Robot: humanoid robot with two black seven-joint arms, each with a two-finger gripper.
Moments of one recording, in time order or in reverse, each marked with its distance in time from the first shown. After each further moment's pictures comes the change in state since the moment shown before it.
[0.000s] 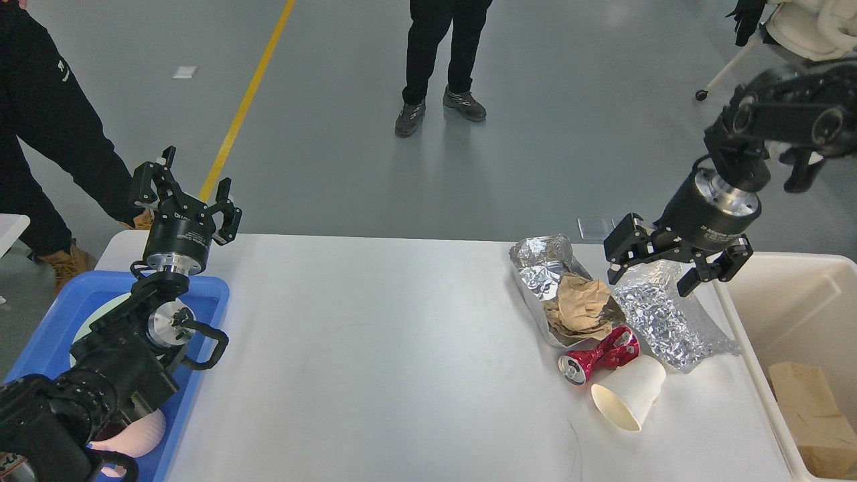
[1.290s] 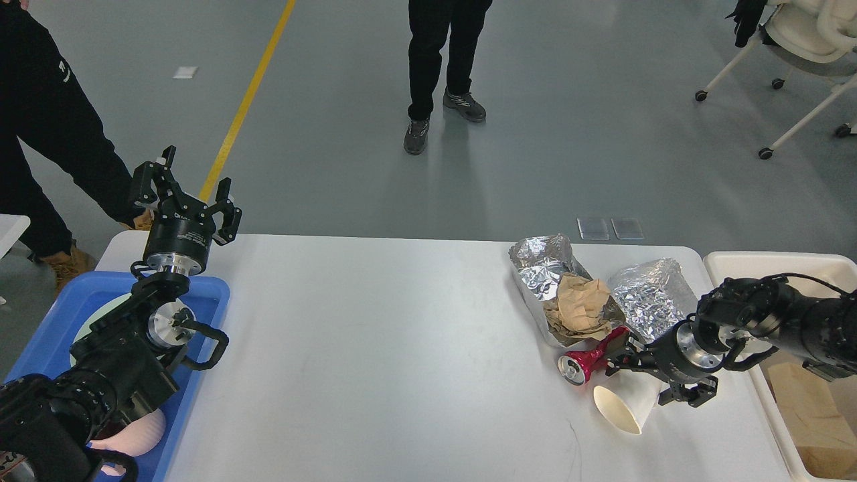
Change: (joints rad) left arm 0.000 0.000 0.000 0.000 0.000 0.000 0.000; right arm -0.674 0.070 0.179 -0.384 0.140 -0.352 -0.021
